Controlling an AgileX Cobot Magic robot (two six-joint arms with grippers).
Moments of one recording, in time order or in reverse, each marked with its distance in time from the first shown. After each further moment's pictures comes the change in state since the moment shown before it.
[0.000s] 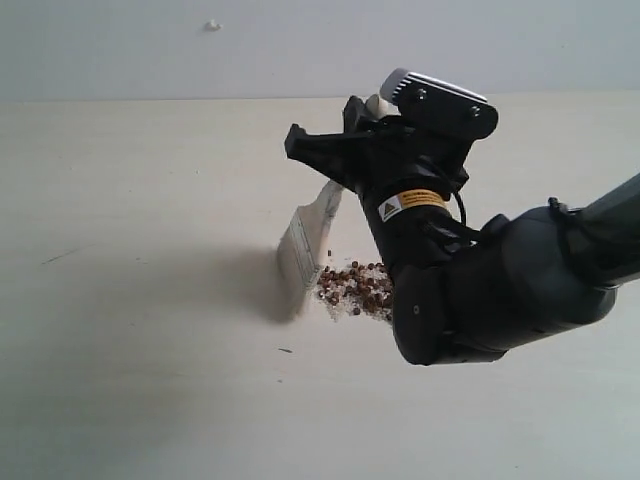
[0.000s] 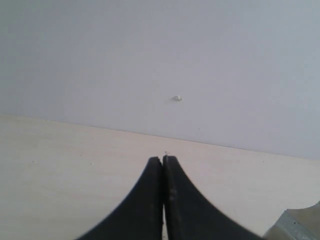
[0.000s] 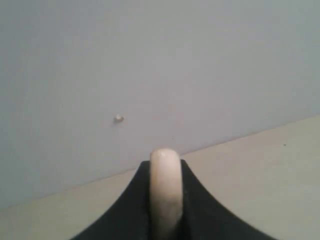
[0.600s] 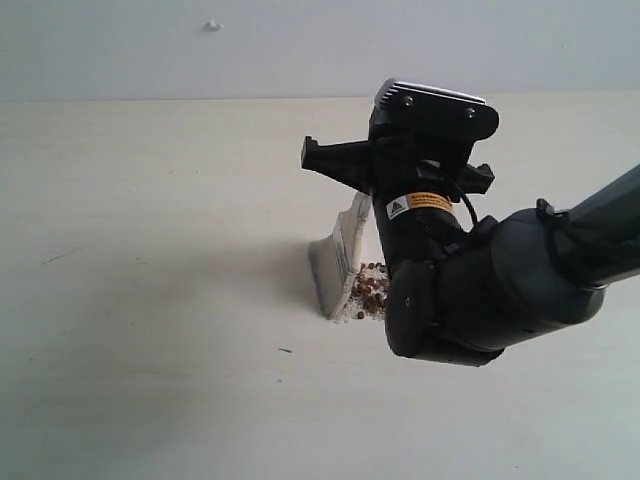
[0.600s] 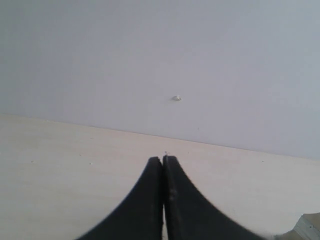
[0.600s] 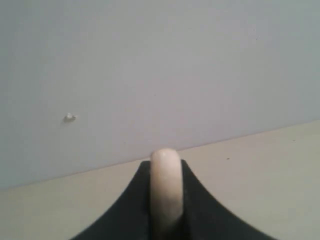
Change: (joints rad) left arm 0.000 0.000 0.000 0.000 -0.002 0.000; right arm 0.006 0.007 -0.014 0.151 -0.006 -0.226
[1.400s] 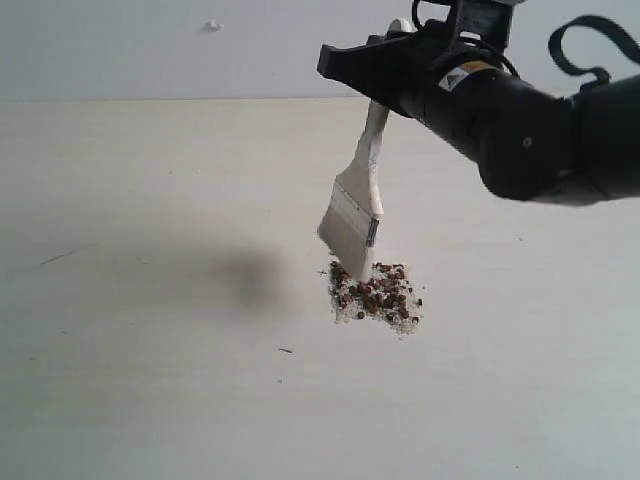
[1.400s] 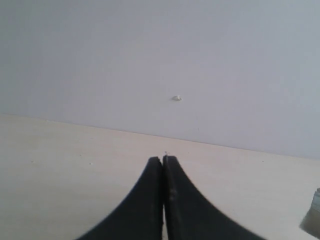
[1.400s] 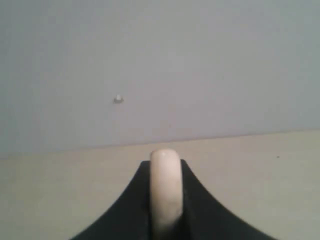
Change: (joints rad) left arm 0.000 0.000 0.000 0.000 0.000 0.000; right arm -0.250 -0.271 -0.107 -0.361 0.659 0.019
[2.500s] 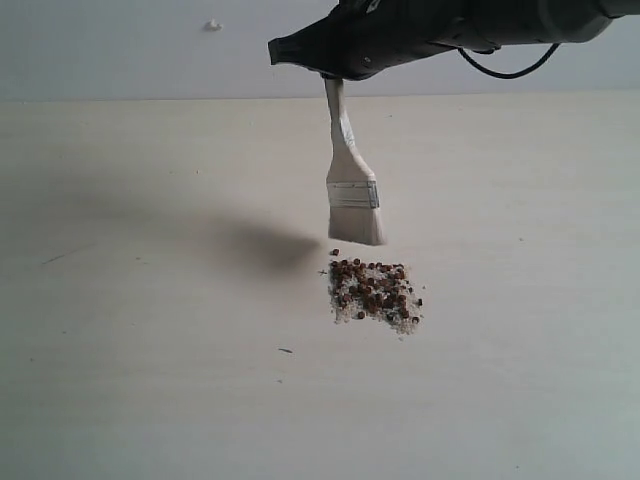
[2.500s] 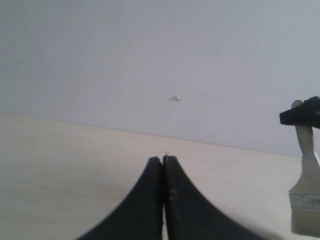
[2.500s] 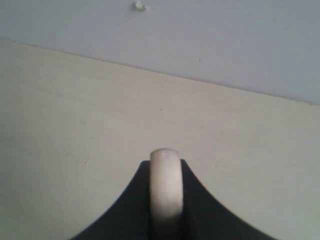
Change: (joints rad) left arm 0.000 0.000 0.000 0.000 0.000 0.000; right arm -0.131 0.323 -0.623 -0.129 0.725 -0.146
